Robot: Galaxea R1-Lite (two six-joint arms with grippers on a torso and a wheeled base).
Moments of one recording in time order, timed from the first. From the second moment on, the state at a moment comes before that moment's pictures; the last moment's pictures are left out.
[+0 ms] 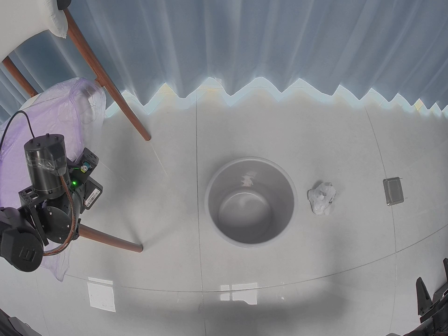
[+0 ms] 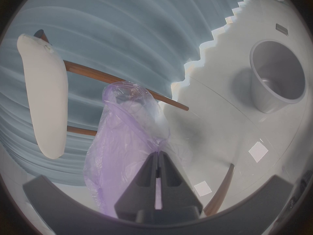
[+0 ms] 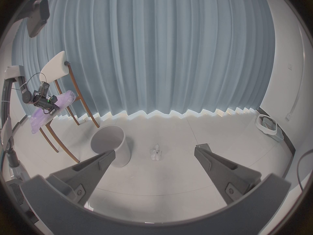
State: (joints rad) left arm -0.38 1.54 -0.62 -0.75 0.77 0.79; right arm 0.00 0.02 -0.02 0.00 0.04 0.00
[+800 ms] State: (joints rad) left arm -0.37 1.46 -0.61 -0.73 0.45 0.51; right arm 0.00 0.02 -0.02 0.00 0.04 0.00
